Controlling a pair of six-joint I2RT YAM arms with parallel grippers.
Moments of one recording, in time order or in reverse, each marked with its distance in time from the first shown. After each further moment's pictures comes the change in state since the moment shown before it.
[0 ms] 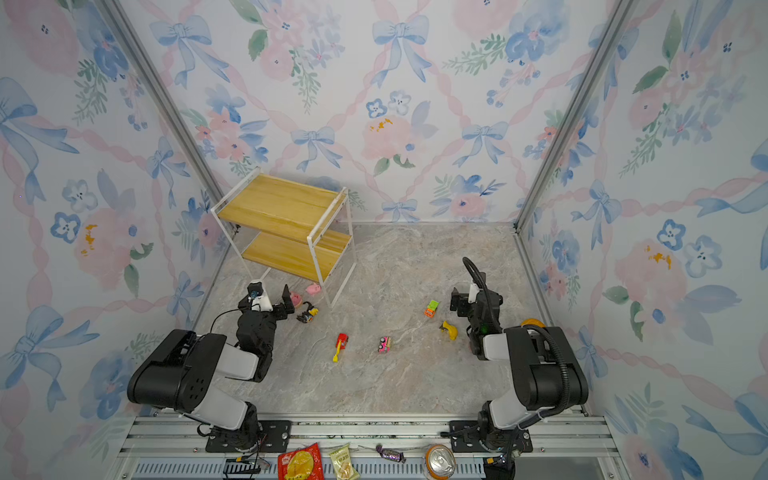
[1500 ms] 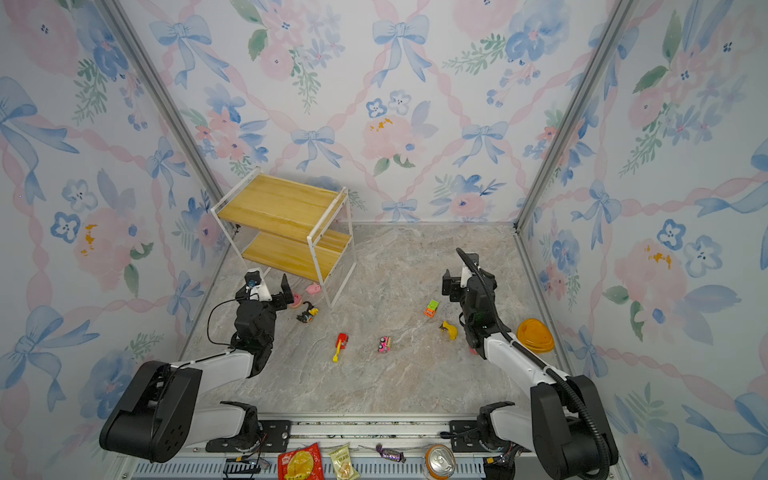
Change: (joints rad) left arm -0.073 -0.278 0.127 -0.398 -0.112 -0.026; right arm 0.227 -0.347 0.183 -0.433 0.183 -0.001
